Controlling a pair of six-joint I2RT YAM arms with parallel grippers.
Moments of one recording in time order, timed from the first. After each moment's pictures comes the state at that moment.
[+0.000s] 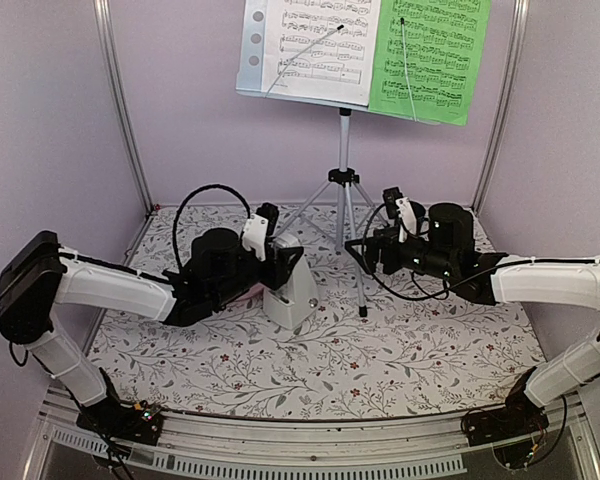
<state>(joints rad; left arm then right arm) -0.90 1.59 0.80 0.62 -0.22 -0.11 0.69 1.40 0.79 0.36 -0.14 0.25</state>
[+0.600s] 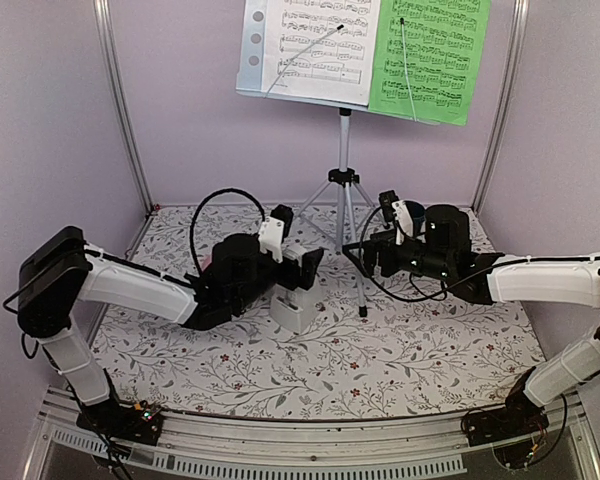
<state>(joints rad) -0.97 1.74 0.88 0.72 -0.40 -0.14 0.69 1.42 0.80 0.36 -0.17 0.25</state>
